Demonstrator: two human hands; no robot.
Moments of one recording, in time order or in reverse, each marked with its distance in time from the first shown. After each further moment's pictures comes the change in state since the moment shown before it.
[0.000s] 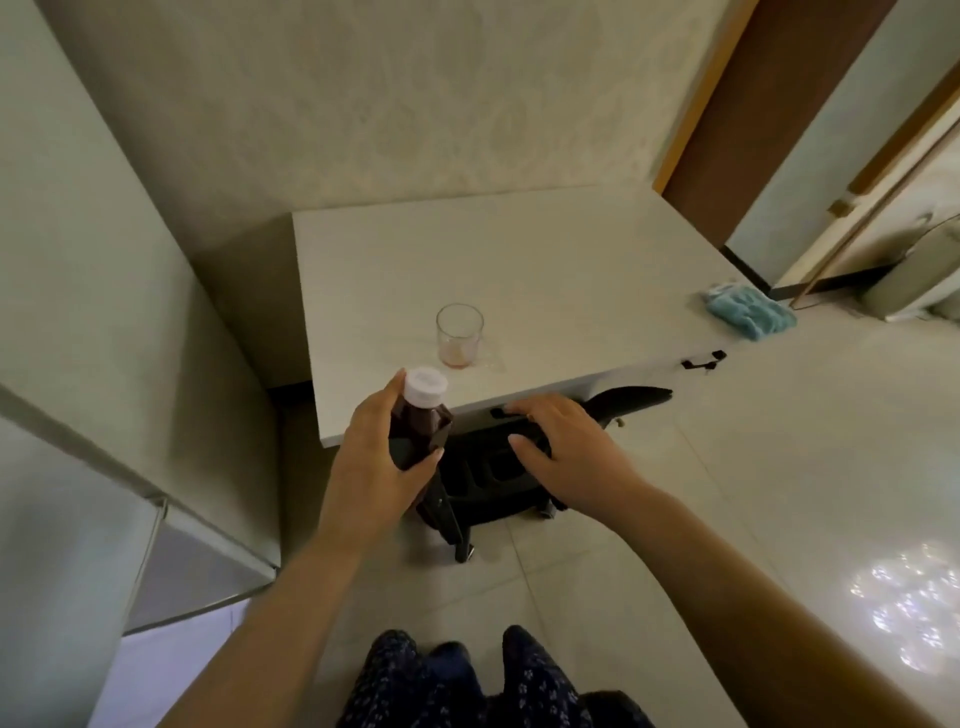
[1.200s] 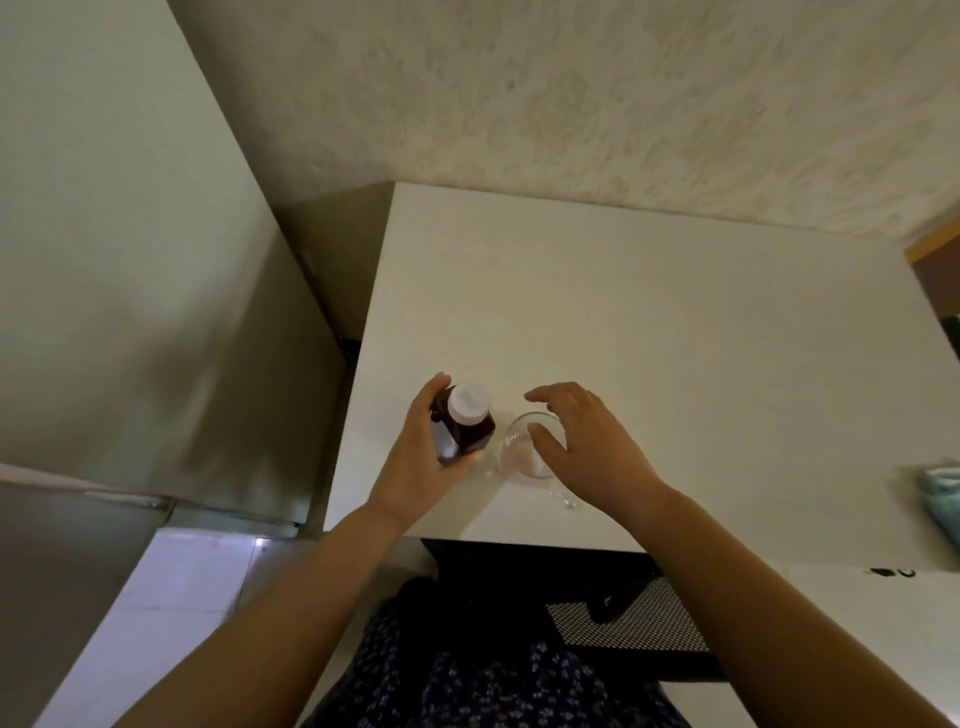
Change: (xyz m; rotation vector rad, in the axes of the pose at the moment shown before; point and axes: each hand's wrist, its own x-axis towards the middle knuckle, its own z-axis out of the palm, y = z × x) left_hand 0.205 -0.126 0.064 -0.228 0.064 -0.387; right_hand 0.300 0.058 0.011 0.024 -0.245 -0.234
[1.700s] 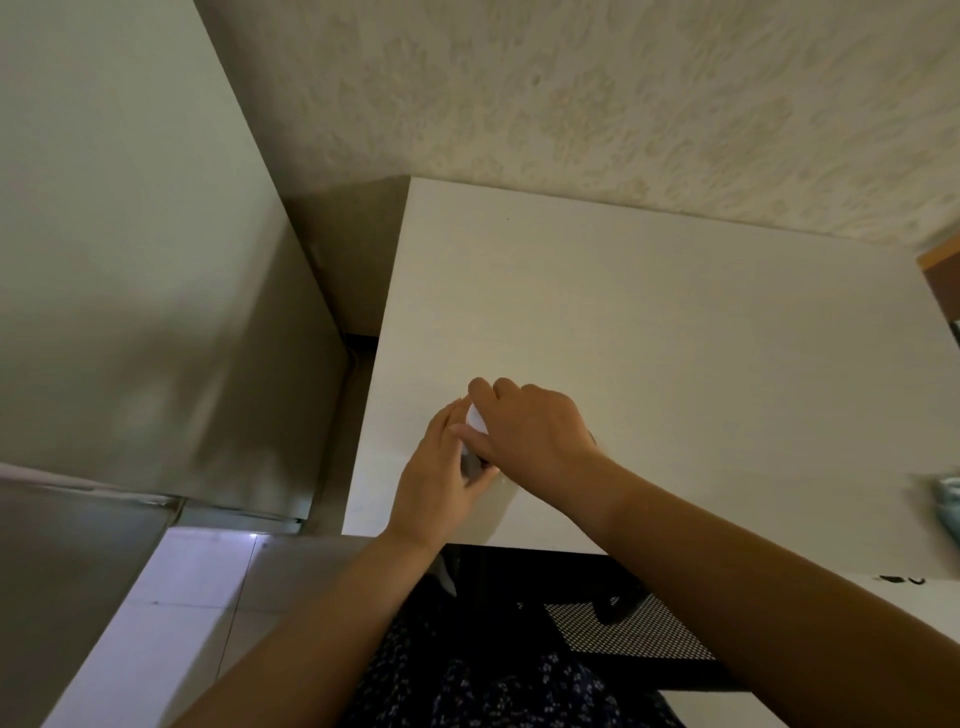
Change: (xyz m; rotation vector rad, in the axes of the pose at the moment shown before) left_hand -0.014 -0.004 0.000 0.338 0.102 0.174; right_hand 0.049 -0.077 0.026 -0.571 -0.113 -0.168
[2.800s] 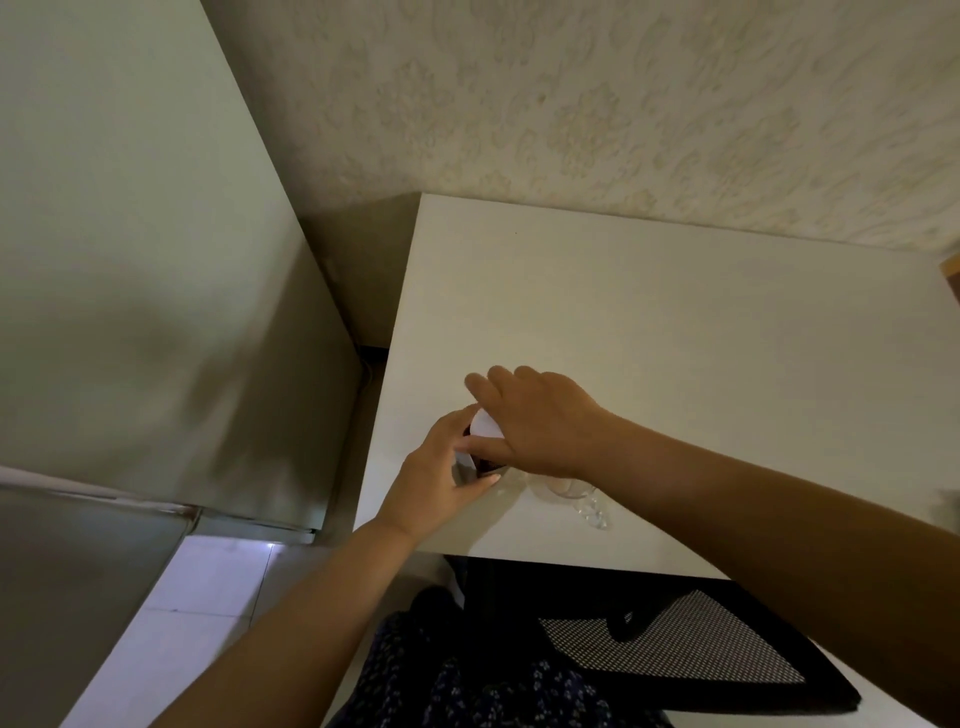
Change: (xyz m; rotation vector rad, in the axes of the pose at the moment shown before) left_hand 0.015 -0.002 -0.024 -0.164 -0.173 -0.087; right_hand 0.010 0.024 -0.021 -0.043 -0.052 -0.279
